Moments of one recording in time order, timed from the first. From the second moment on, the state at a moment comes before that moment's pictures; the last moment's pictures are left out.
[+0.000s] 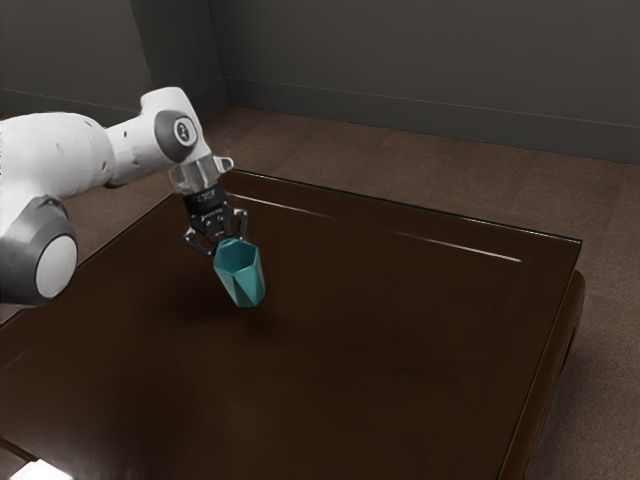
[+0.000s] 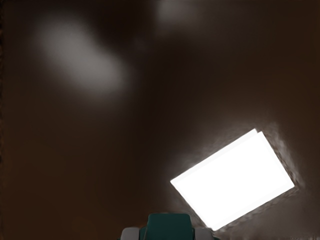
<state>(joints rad) -0.07 0.61 0.35 -1.40 -0.53 1.69 -0.56</state>
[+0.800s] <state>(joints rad) -0.06 0.68 0.36 -1.37 -0.54 1.64 -0.64</state>
